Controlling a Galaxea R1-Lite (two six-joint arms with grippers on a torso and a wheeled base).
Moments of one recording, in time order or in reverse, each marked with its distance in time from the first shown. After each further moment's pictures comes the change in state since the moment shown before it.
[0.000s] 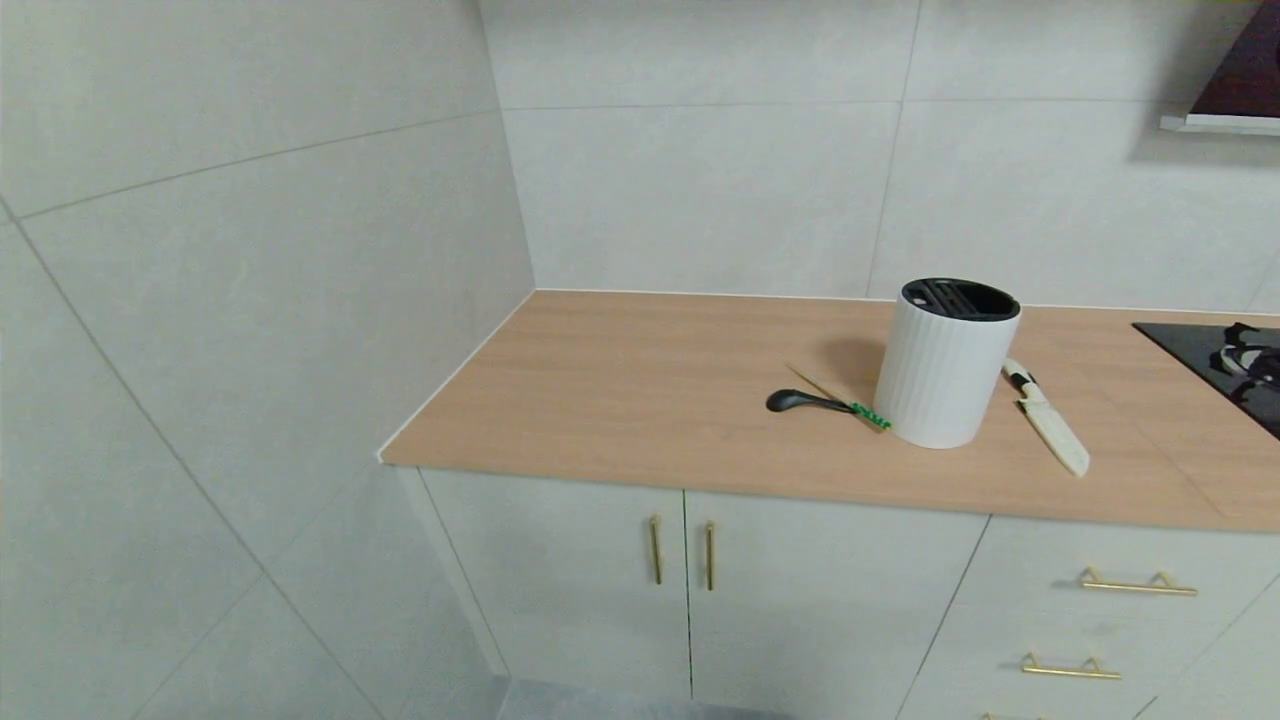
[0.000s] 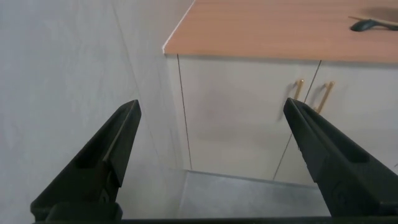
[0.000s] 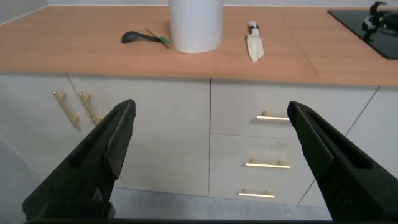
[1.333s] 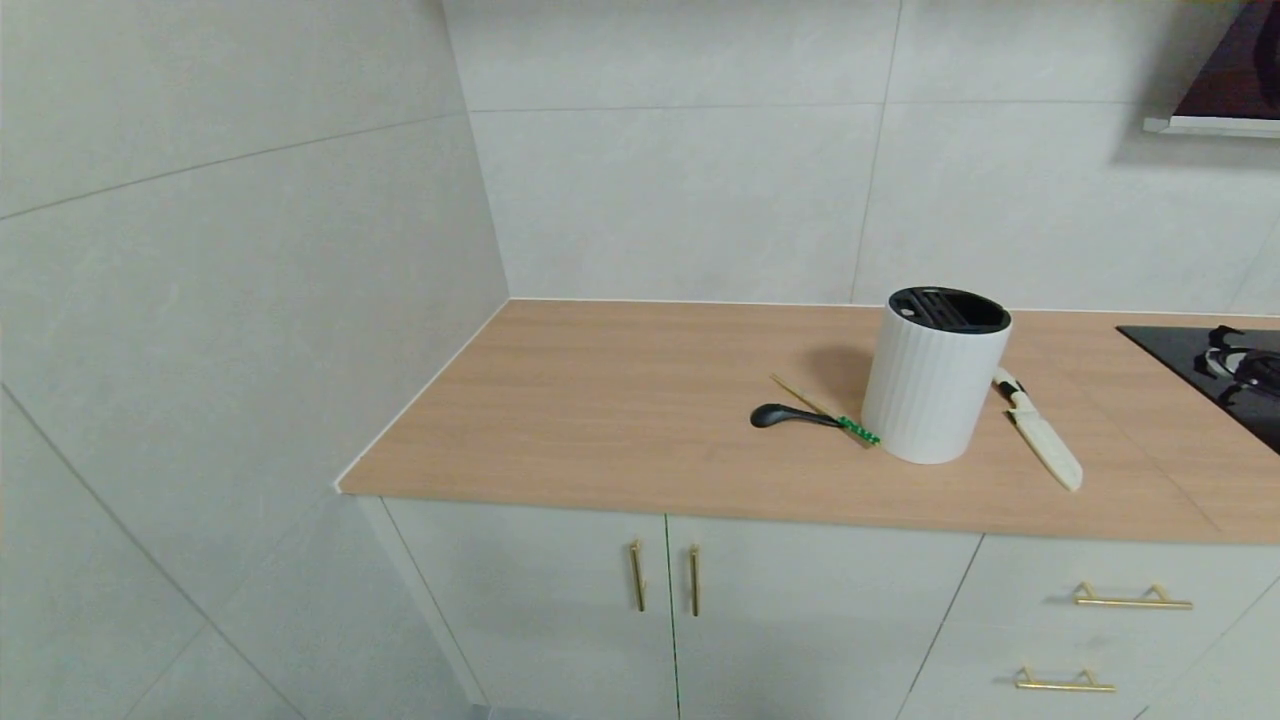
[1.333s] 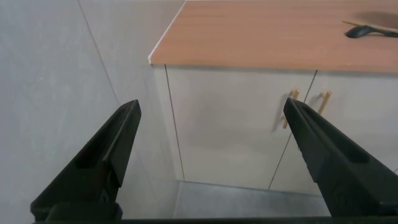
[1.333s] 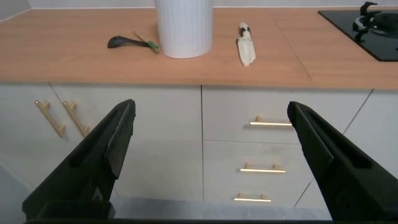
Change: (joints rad) left arm -0.001 0.000 0.000 -0.001 0.002 -0.010; right arm -0.001 0.000 0.000 -0.001 0.002 -0.001
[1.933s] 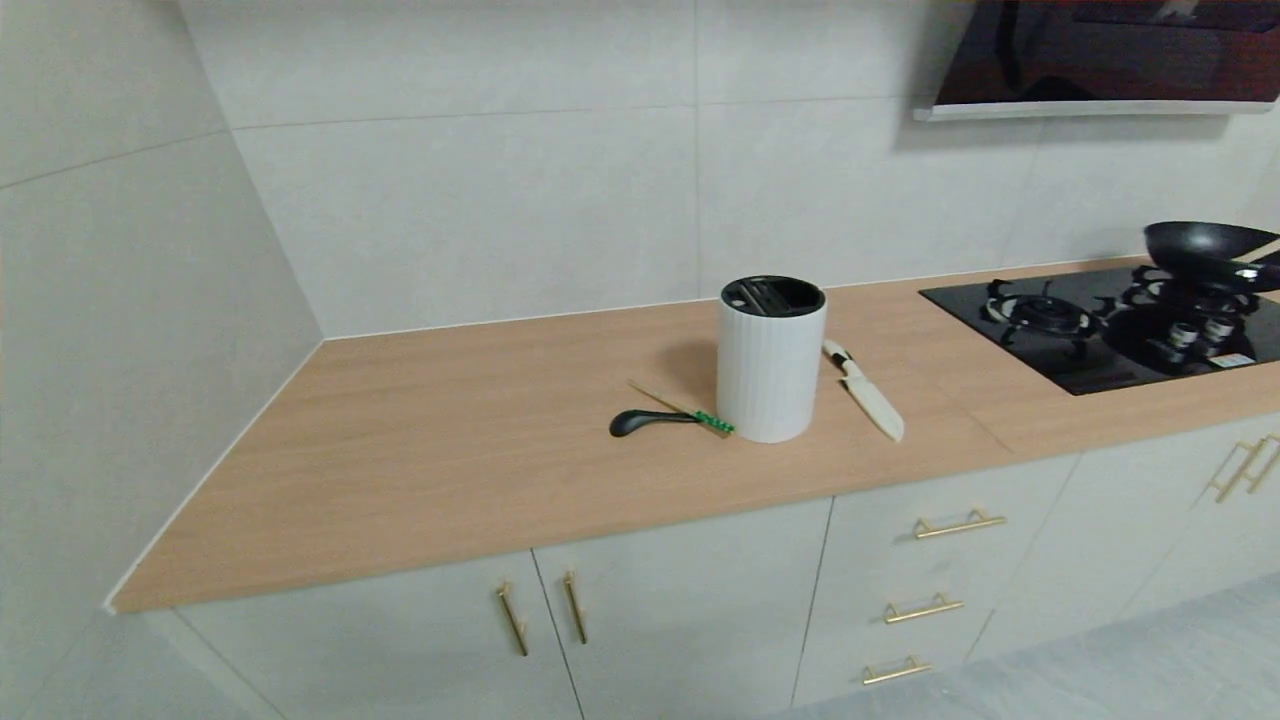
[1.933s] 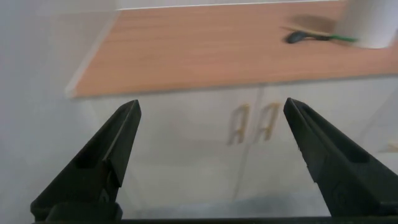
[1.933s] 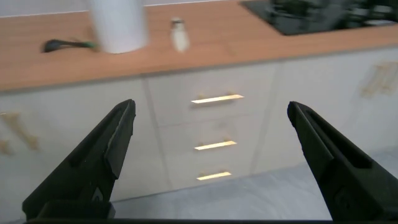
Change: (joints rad) left arm 0.000 0.000 0.000 -0.002 0.018 -0.032; right arm 0.000 0.000 0.000 0.000 0.000 0.002
